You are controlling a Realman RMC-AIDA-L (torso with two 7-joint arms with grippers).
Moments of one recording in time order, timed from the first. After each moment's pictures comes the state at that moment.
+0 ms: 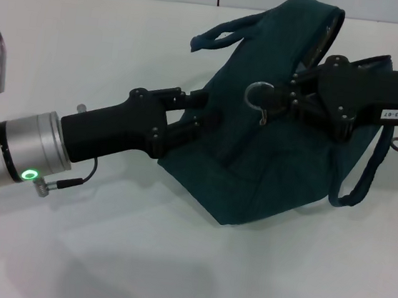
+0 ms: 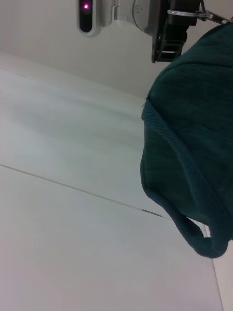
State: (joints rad) left arm -0.48 -2.10 0.94 0.38 1.48 1.57 -1.15; right arm 0.71 2.01 -0.98 -0.70 -1.66 -1.73 1.49
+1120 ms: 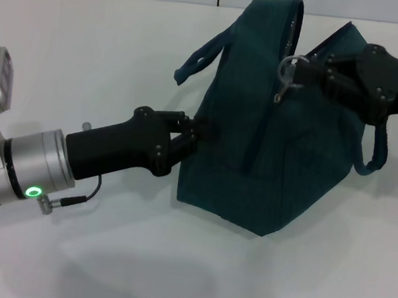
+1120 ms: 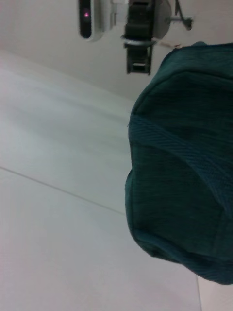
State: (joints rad) left arm -0.48 -2.09 0.95 0.31 1.48 1.58 -1.13; right arm 0.64 2.00 -0.92 -0.67 -1.57 -1.74 1.51
